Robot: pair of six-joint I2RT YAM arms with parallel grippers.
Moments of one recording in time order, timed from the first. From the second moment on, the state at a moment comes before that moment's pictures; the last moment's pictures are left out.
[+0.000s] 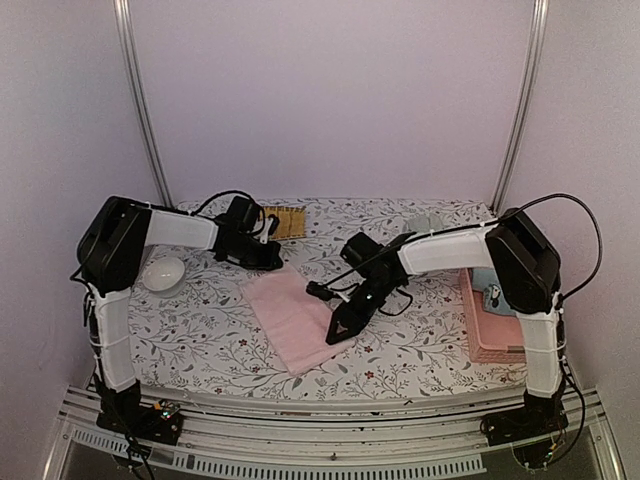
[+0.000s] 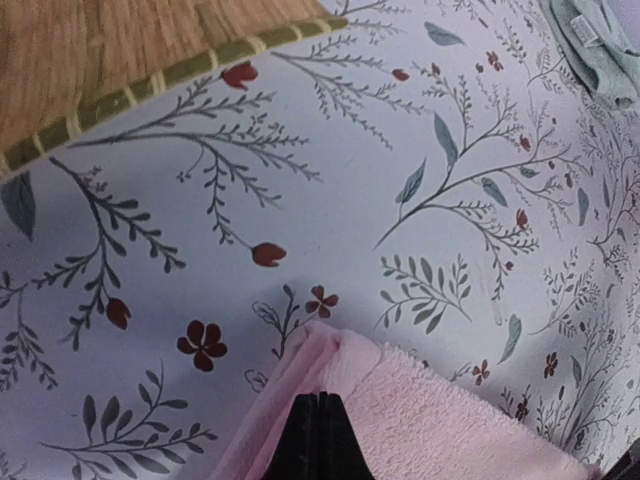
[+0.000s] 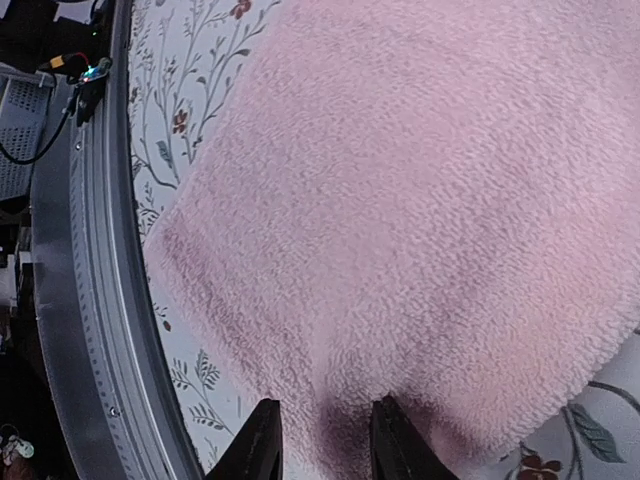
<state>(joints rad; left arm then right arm) -0.46 2.08 1.33 -0.17 0.23 -0.28 0.78 2.14 1.48 -0.61 -0.68 -0.17</state>
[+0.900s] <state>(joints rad) -0.82 1.57 0.69 0.17 0.59 -0.27 0.67 2.03 1.64 -0.68 -0.83 -0.25</state>
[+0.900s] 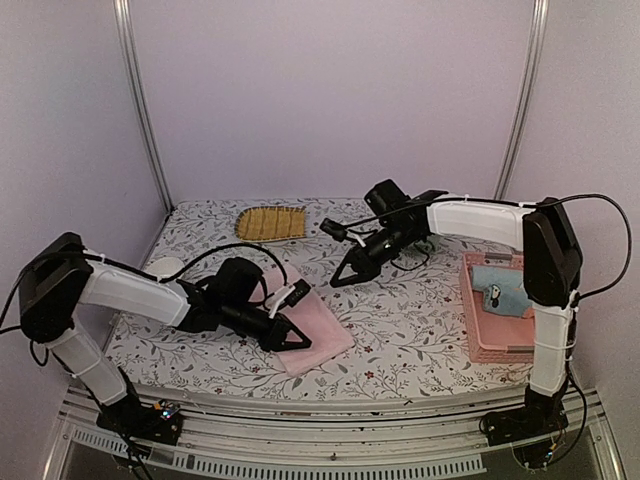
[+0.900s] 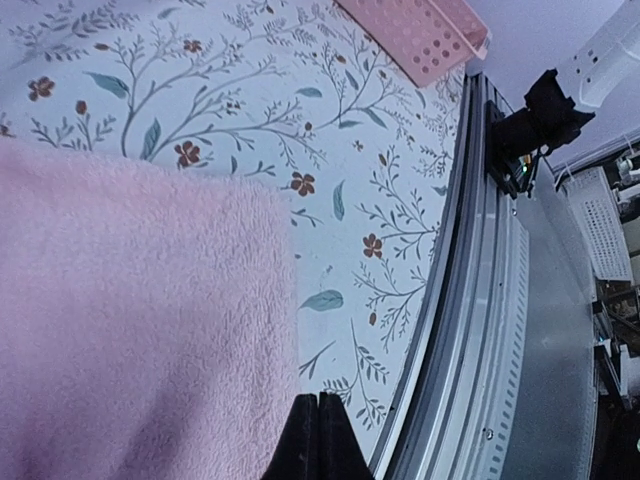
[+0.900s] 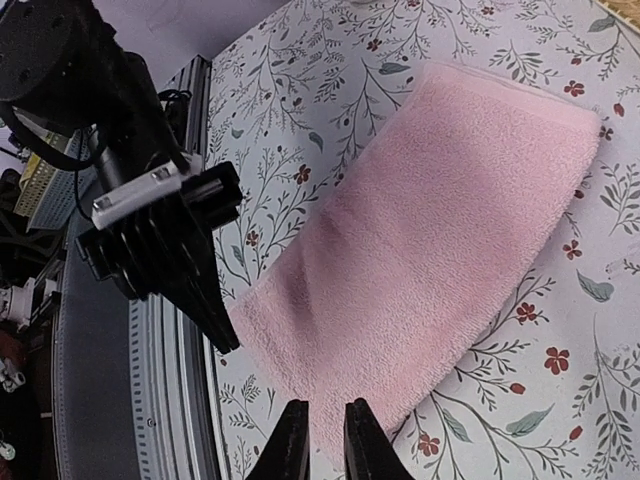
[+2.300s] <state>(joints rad) -0.96 1.76 0.58 0.37 0.57 -0.28 0.73 2.26 1.41 -0.64 -1.04 -0.15</state>
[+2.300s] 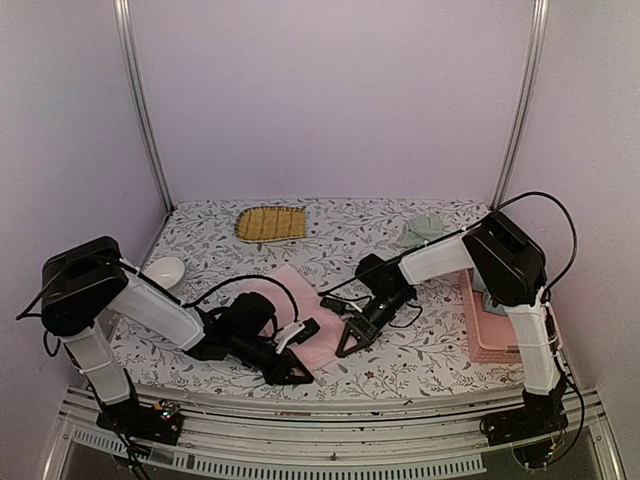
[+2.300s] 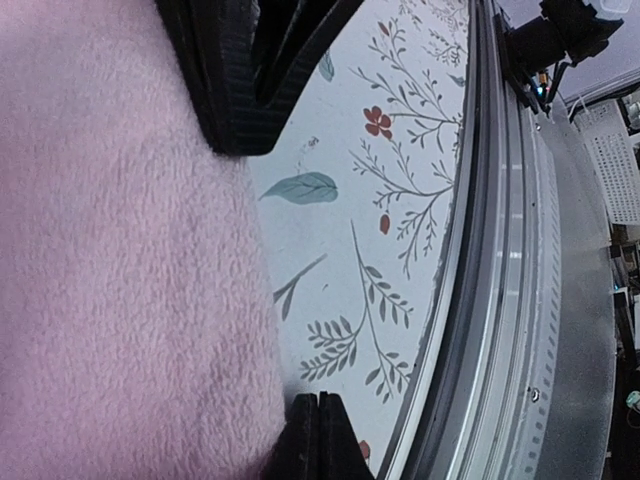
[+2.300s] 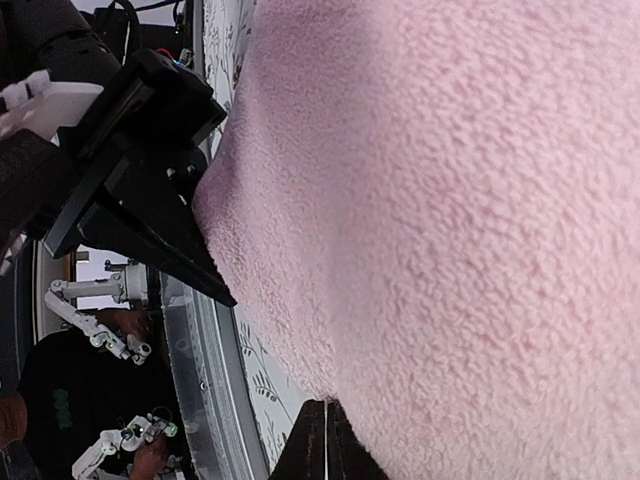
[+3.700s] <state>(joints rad) -0.65 2.22 1.36 0.11 0.37 -0.48 0.60 1.76 1.26 -0.64 -0.80 -0.33</state>
